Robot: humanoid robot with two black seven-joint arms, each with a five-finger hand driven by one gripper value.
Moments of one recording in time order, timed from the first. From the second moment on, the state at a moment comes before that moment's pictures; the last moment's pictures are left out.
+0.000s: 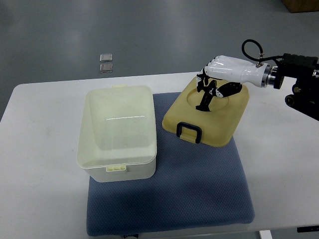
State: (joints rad) left arm 0.02 0.00 -0.02 -0.14 0.02 -0.07 0.06; right arm 1.09 -0.55 0.14 0.96 -1.57 -0.13 0.61
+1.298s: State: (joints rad) left arm 0.02 0.00 -0.02 -0.14 0.02 -0.07 0.06; right arm 0.98 -0.46 0.10 1.02 -1.67 -0.29 0.61
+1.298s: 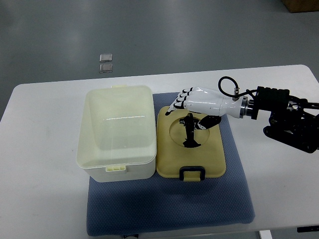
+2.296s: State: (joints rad) left arm 0.02 0.00 -0.02 -0.14 0.02 -0.07 0.06; right arm 1.00 -0.62 0.07 0.96 -1.61 -0.32 0.61
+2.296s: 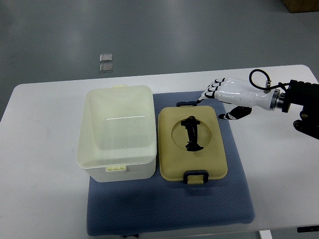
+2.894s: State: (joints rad) left arm 0.02 0.00 -0.02 -0.14 0.02 -0.07 0.06; right arm 0.97 -0.56 0.30 0.85 -0.53 -0.03 0.38
